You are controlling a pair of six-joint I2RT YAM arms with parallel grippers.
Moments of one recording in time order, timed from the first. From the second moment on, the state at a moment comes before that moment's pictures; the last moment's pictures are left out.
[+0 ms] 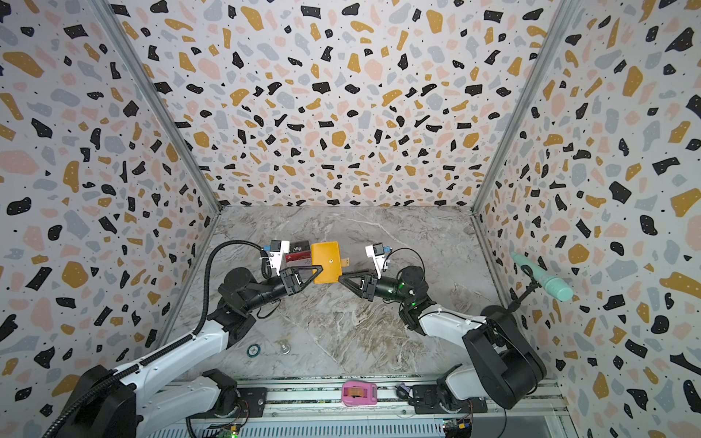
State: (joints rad) left arm -0.50 1.08 0.50 0.65 0.64 -1.05; right arm 0.57 1.38 0.51 1.02 -0.81 0.87
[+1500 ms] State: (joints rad) left arm -0.53 1.06 0.50 0.62 0.62 -1.05; right arm 0.54 1.36 0.49 1.04 -0.79 0.90
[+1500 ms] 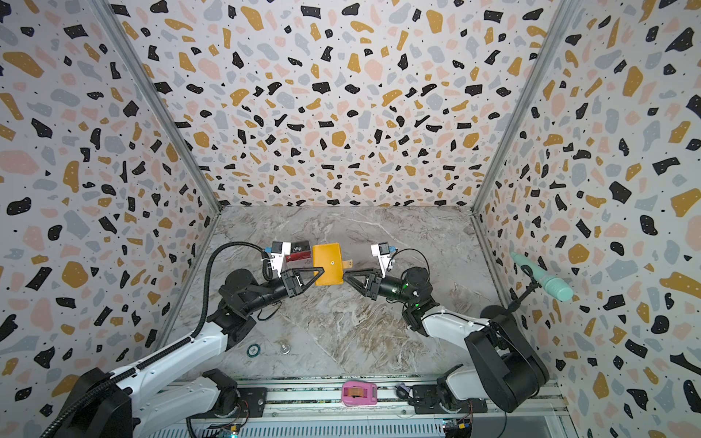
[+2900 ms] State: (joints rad) left arm -0.56 1.06 0.50 0.65 0.65 -1.03; right arm 0.56 1.47 0.49 1.29 -0.83 1.05
